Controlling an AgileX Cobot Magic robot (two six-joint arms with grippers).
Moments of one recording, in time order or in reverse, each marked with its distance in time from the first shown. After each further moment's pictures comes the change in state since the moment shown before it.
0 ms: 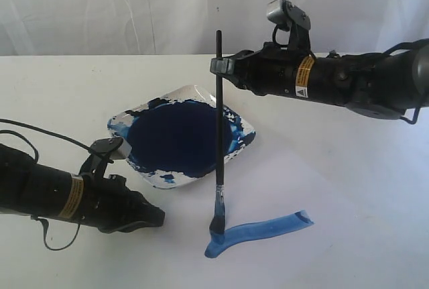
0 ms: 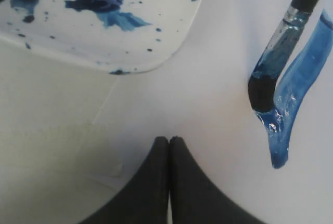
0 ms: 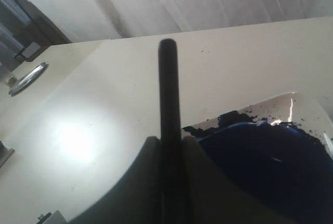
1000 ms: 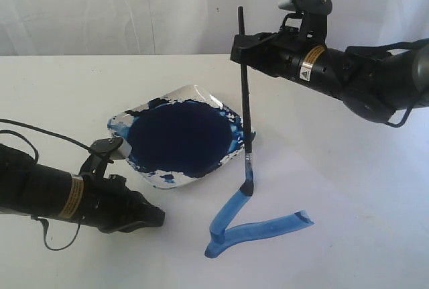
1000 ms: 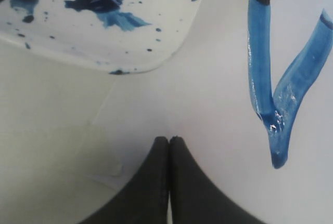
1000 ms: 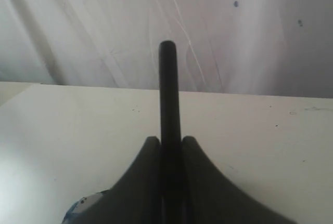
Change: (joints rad) left arm 0.000 0.000 0.000 0.000 0.000 0.000; right arm 0.000 0.000 0.000 0.401 0.088 -0.473
